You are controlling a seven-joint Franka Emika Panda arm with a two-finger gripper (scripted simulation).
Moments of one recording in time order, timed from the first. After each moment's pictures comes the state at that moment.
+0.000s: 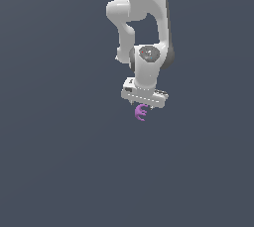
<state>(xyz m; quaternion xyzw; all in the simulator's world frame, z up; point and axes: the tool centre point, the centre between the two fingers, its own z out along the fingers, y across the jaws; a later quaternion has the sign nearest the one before) -0.072 0.072 0.093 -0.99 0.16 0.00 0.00</state>
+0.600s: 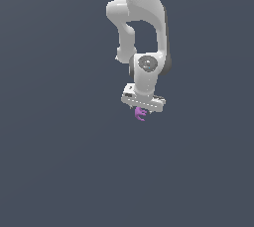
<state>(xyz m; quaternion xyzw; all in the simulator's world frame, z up) -0.073 0.072 0.056 -0.99 0.16 0.00 0.00</state>
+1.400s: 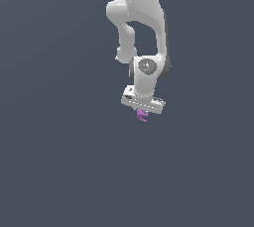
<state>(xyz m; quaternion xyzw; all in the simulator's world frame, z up) -0.072 0.072 0.044 -0.99 0.16 0.00 0.00</state>
